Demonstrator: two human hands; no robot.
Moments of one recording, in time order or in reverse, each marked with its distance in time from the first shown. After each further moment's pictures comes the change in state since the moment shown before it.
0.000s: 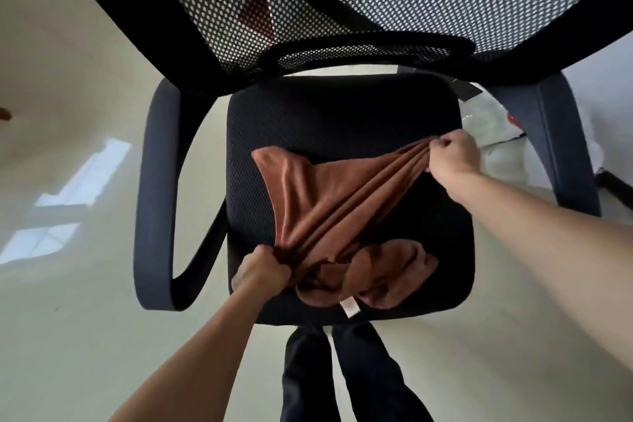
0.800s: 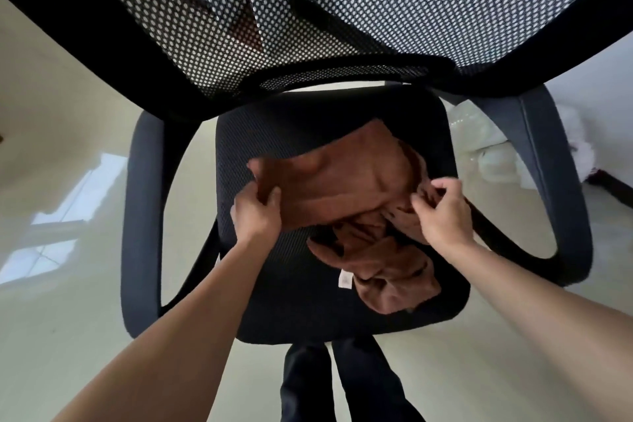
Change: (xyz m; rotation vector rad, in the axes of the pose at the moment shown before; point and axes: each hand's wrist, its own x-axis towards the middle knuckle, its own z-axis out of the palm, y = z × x) left_hand 0.020 0.077 -0.053 -0.500 0.510 0.324; right_hand -0.058 0.045 -0.002 0.064 -0.038 -0.086
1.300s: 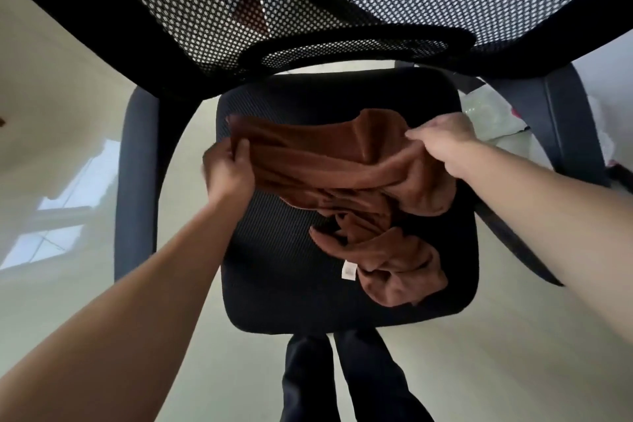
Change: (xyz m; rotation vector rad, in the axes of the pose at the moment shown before) left_hand 0.042 0.011 -0.024 -0.119 0.129 0.090; right_hand 0.084 -0.066 0.002 0.088 -0.103 0.133
